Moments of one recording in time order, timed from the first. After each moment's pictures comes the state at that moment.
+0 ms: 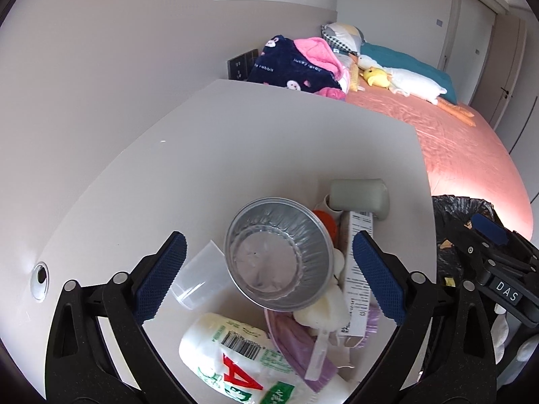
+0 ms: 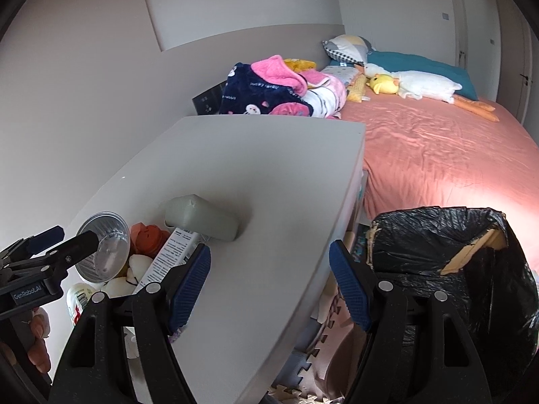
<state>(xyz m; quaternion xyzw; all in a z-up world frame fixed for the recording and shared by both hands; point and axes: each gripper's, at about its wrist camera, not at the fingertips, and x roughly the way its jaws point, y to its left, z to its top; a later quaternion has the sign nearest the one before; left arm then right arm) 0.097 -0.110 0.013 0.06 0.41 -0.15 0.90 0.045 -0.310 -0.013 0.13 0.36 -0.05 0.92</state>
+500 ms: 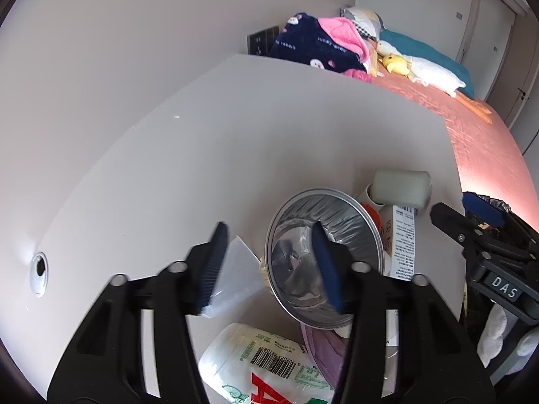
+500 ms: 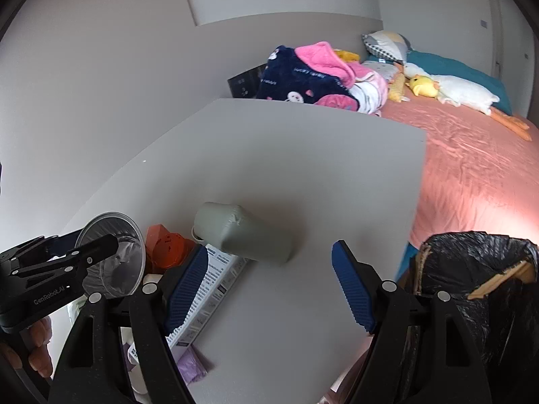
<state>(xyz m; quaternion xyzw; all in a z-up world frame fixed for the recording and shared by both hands) 0.120 -0.094 -0.009 0.05 0.45 -0.12 0.88 0.101 -0.279 -0.028 0.10 0.38 0.02 0.92</state>
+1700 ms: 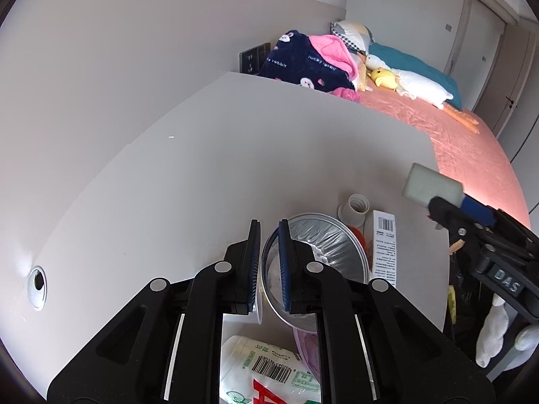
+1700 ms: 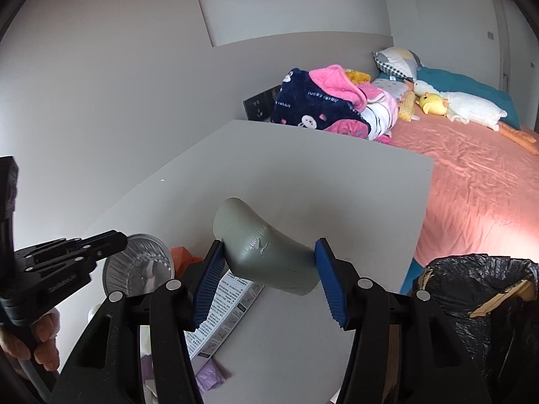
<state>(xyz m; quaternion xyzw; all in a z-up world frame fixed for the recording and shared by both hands) 0.123 -0.091 0.012 0.04 0.43 -0.15 0.89 0.091 -0.281 0.003 0.10 0.35 0.04 0.93</state>
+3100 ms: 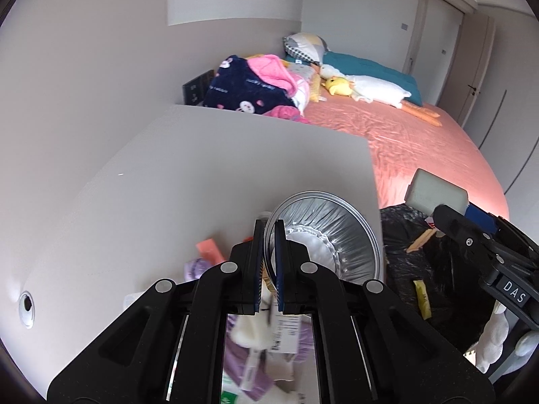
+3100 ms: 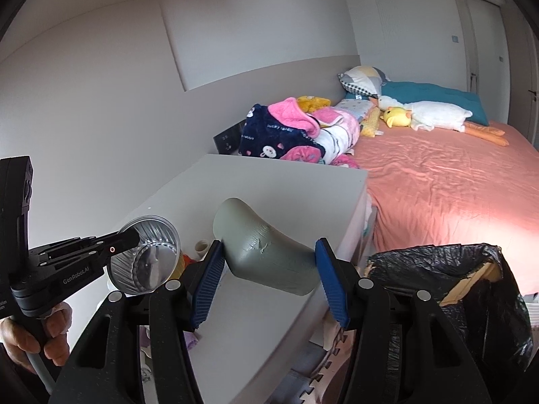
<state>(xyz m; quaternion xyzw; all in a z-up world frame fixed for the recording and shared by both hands) 0.088 -0.154 0.045 0.06 0.38 -0.23 0.90 0.014 -0.333 0.039 0.13 0.29 -0.02 0.95</state>
